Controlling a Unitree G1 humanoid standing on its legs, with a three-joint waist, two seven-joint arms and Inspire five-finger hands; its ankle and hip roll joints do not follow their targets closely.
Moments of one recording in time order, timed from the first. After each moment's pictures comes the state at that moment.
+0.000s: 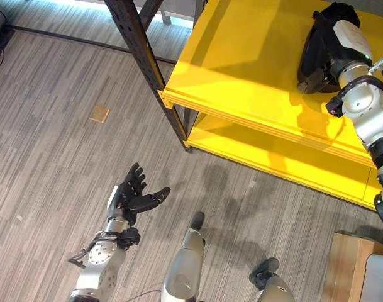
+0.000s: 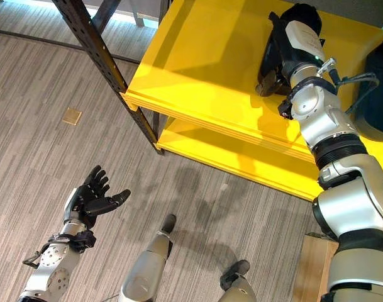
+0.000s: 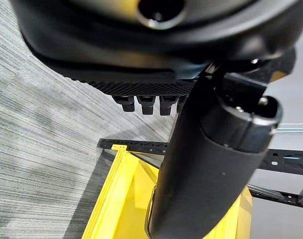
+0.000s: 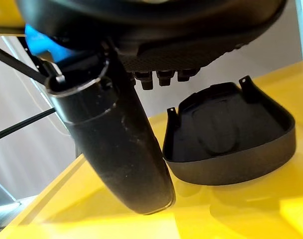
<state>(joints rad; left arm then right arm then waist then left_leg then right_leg) 0.07 0.49 -0.13 0.15 -0.66 -0.18 0.07 -1.28 -0.83 0.65 0.92 -0.07 -0.06 -0.14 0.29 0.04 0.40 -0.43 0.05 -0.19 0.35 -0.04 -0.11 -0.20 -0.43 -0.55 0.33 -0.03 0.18</state>
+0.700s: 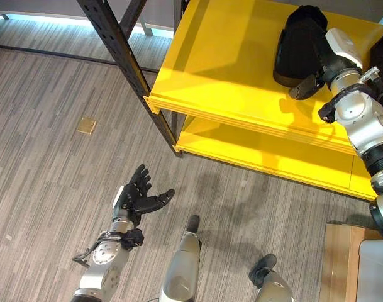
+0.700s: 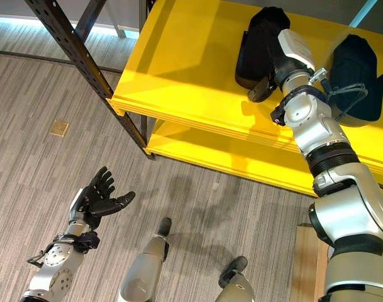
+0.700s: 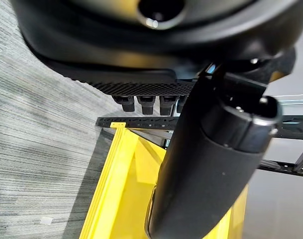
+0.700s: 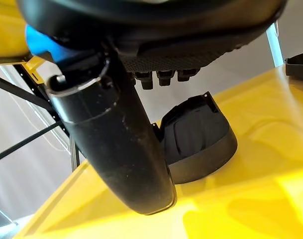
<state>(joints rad) 0.05 0.50 -0.16 0.15 -0.66 -0.18 0.07 -1.22 -0.80 0.60 0.86 -0.05 -0.06 -0.14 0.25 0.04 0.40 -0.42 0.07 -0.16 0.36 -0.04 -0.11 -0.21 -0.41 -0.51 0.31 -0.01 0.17</state>
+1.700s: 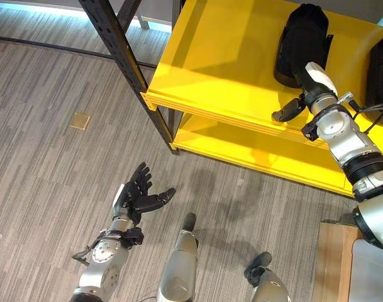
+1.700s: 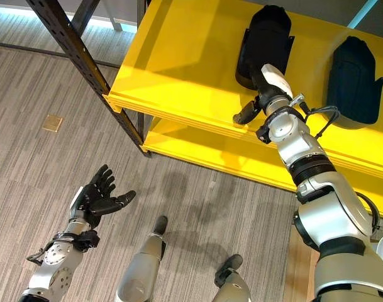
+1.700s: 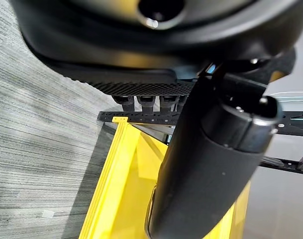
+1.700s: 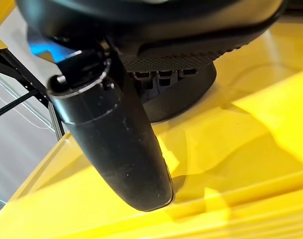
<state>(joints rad) 0.05 0.50 -0.16 0.15 -0.65 -0.18 0.06 -1.15 -0.71 0.61 0.92 0.00 -0.04 -0.08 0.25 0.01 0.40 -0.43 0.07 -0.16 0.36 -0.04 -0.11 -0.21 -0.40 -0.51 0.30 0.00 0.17</state>
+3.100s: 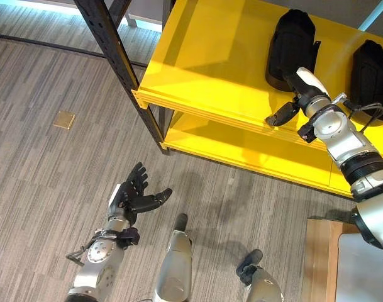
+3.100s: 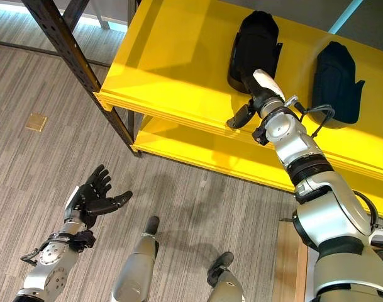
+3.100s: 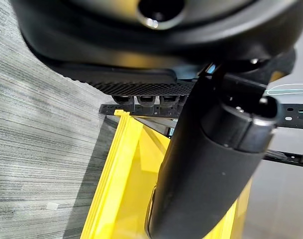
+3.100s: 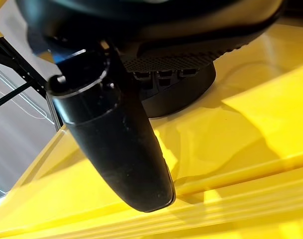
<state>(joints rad) 0.05 0.54 -0.15 0.15 -0.65 -0.17 0.06 -1.16 -0.71 0.63 0.90 0.04 -0.03 -0.01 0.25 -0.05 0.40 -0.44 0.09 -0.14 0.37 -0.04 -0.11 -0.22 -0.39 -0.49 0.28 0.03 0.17</state>
